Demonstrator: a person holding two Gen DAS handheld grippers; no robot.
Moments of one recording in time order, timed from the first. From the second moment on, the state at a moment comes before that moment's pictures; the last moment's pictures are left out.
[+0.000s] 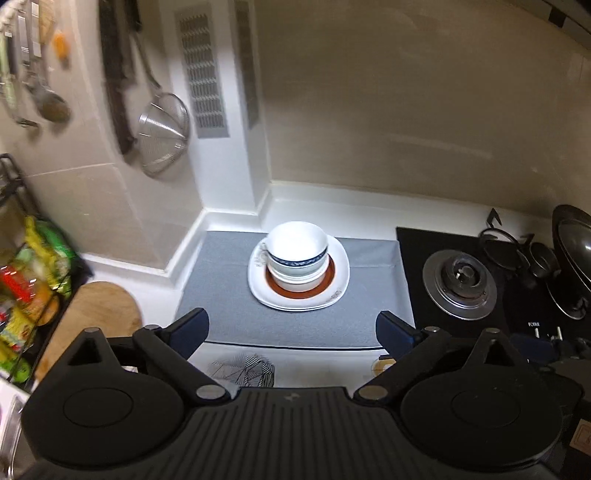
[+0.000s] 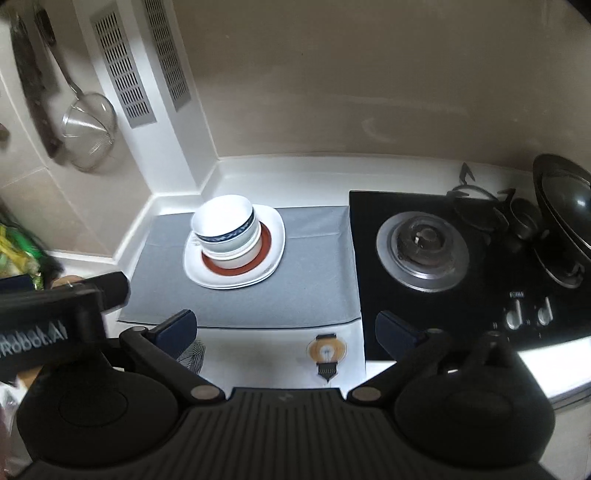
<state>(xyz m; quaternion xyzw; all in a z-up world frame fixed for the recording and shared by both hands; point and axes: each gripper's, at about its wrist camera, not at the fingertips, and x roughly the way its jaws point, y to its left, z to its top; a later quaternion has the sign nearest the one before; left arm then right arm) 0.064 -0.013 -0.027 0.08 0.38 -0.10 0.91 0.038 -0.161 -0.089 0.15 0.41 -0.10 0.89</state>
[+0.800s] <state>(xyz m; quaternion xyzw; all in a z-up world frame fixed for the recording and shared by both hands) -0.009 -0.021 -0.015 0.10 0.39 -0.08 0.91 -0.041 -0.152 -0.072 0.14 0.40 -0.10 0.90</state>
